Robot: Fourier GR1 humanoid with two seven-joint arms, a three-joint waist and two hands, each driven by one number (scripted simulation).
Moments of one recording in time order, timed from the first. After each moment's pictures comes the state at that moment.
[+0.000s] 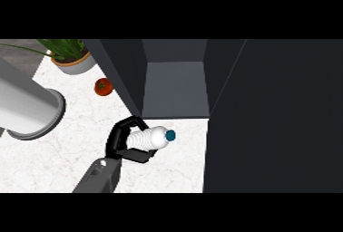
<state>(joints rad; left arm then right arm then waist) -0.37 0.01 -0.08 -0.65 0.11 -0.01 -0.82 1.02 -0.39 0.48 -2.50 -0.01 0.08 -0.44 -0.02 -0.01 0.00</state>
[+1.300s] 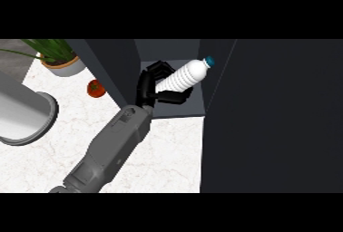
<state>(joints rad) -0.85 0.00 -0.34 -0.58 0.49 0.48 -0.39 1.07 -0.44 0.36 -2.48 -0.05 0.14 -0.56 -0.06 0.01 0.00</state>
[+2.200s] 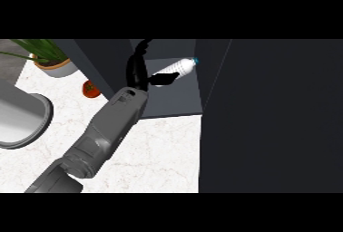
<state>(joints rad) -1.11 0.02 -0.33 -0.18 0.37 0.80 -0.42 1.07 -0.44 0.32 -2.48 -0.07 0.20 -0.59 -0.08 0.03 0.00</state>
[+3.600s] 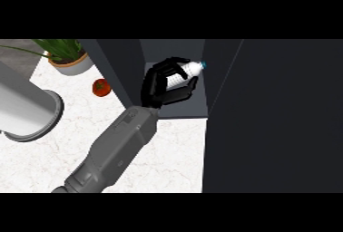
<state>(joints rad) -0.85 0.00 -0.42 -0.67 0.73 0.27 -0.63 1.08 -0.42 0.40 -2.49 -0.05 0.20 -0.55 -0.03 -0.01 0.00</state>
